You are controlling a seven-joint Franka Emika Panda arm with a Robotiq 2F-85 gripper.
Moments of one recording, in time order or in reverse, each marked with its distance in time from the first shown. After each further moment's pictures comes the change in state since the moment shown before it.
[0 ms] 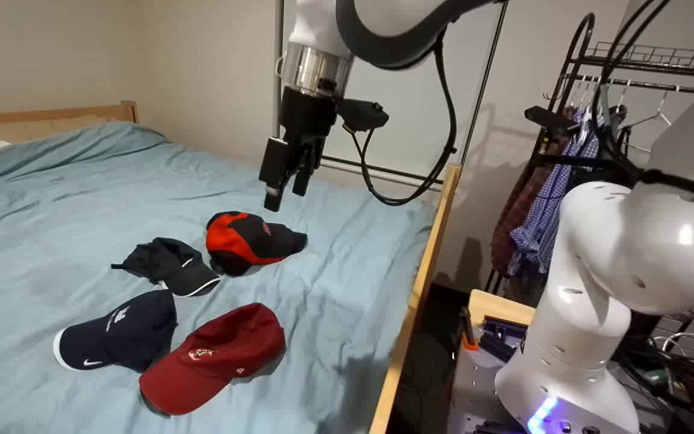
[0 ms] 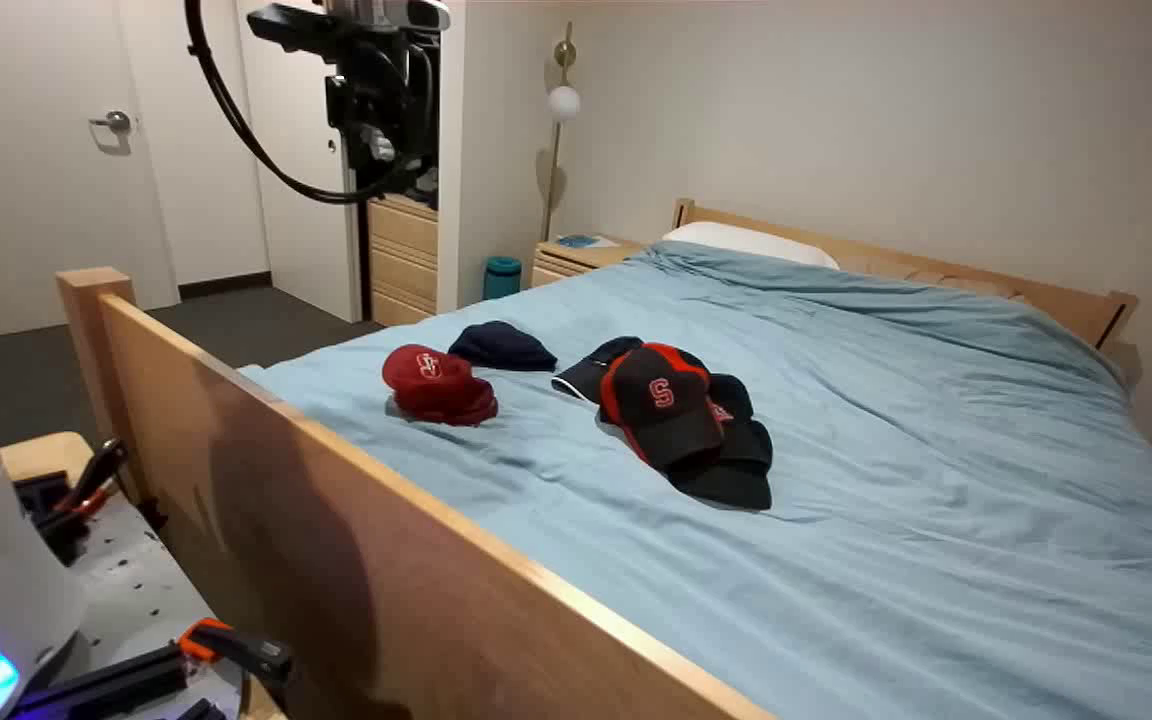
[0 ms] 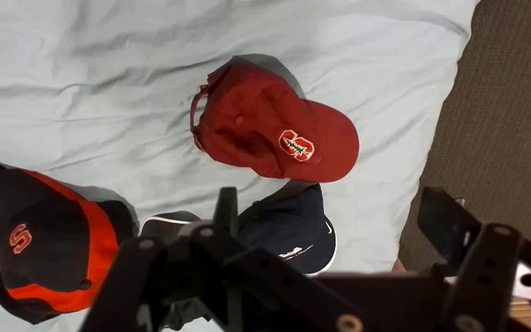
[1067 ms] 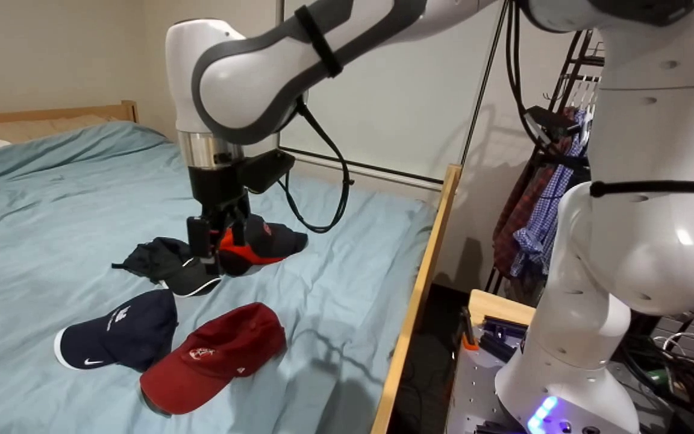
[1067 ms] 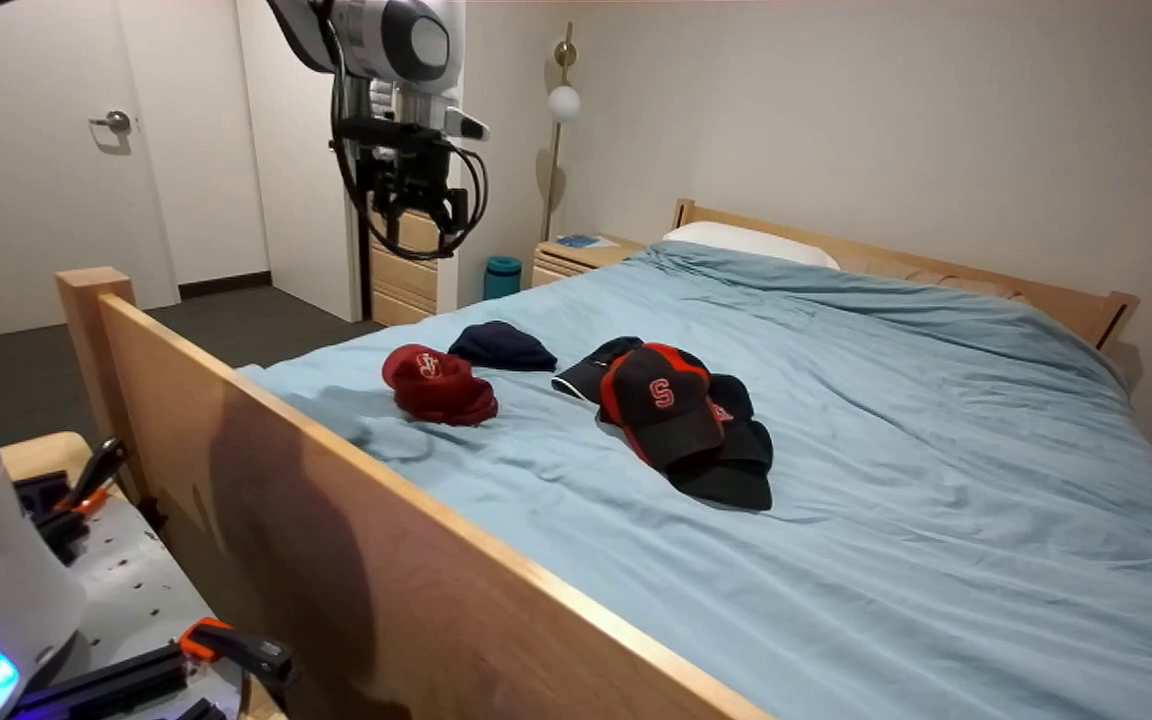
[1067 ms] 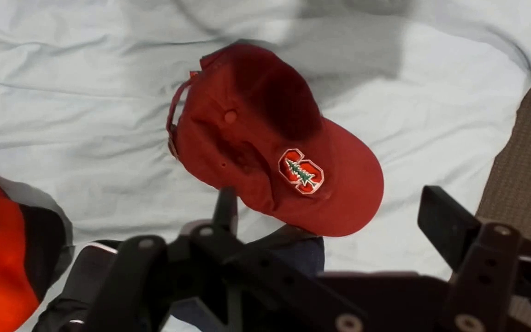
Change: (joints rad) arm 0.029 0.569 0.037 0.406 -0.161 -0.088 -0.011
